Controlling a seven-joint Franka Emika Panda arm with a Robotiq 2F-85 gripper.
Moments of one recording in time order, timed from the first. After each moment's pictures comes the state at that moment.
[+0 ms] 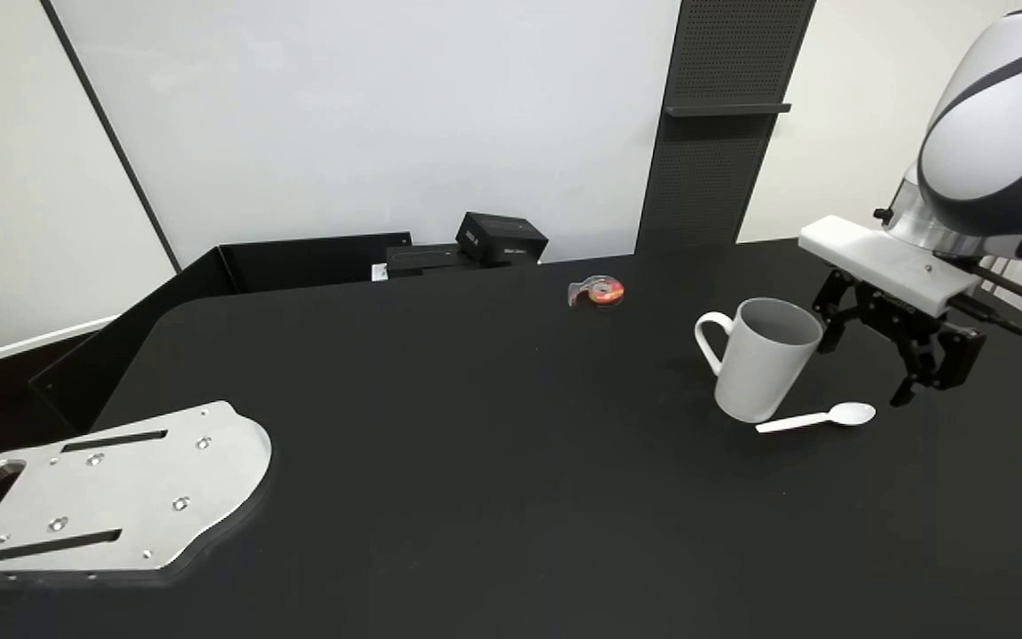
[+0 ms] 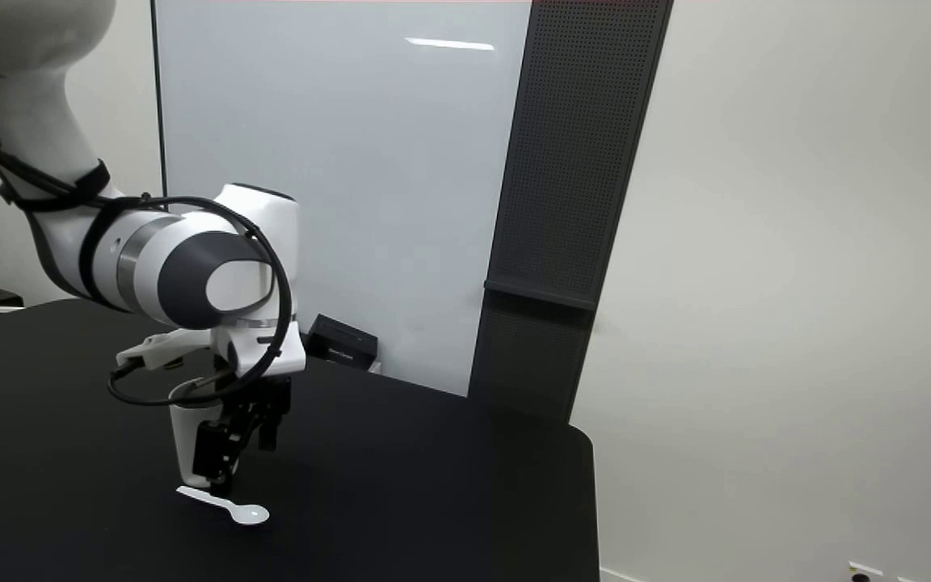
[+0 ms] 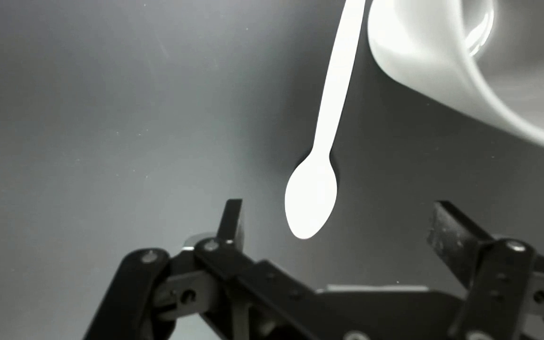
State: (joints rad) arm 0.05 0.47 -0.08 -2.18 0.12 2.60 1.37
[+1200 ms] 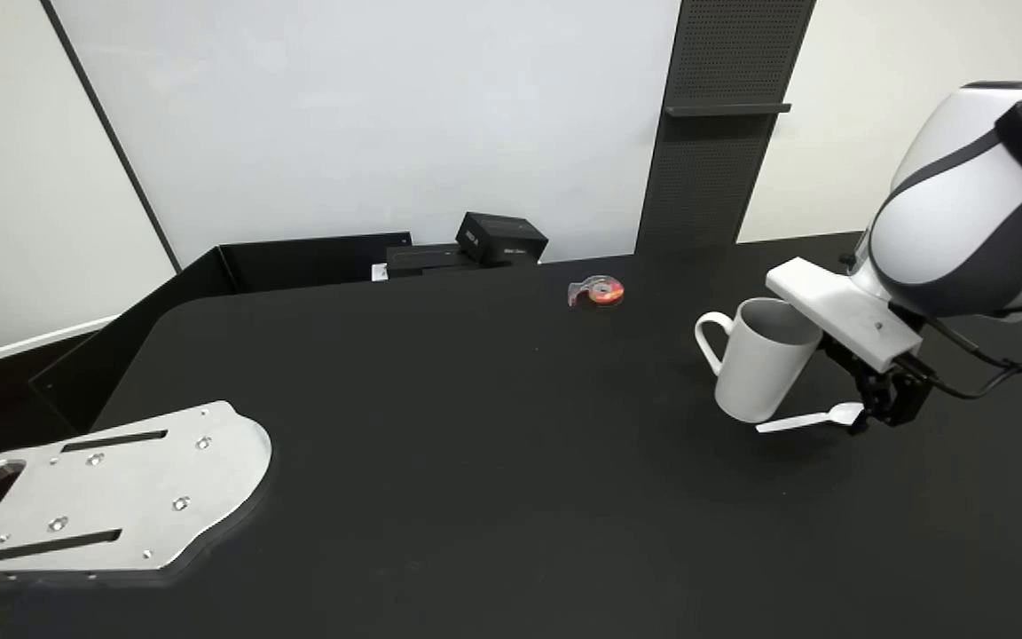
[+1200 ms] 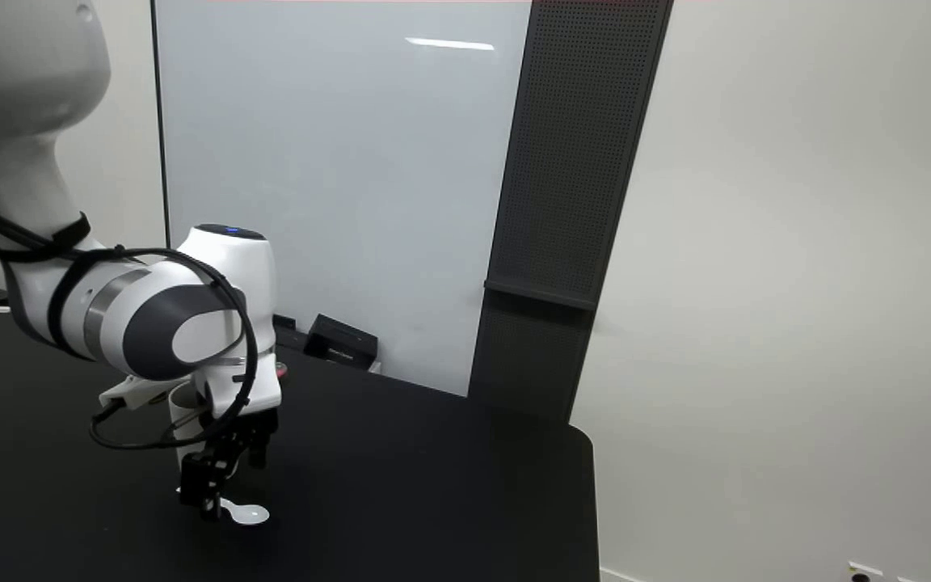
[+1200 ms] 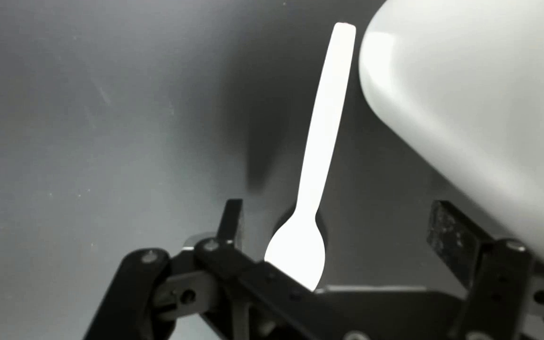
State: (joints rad) arm 0.12 0.58 -0.09 -2.19 0.18 2.79 1.38
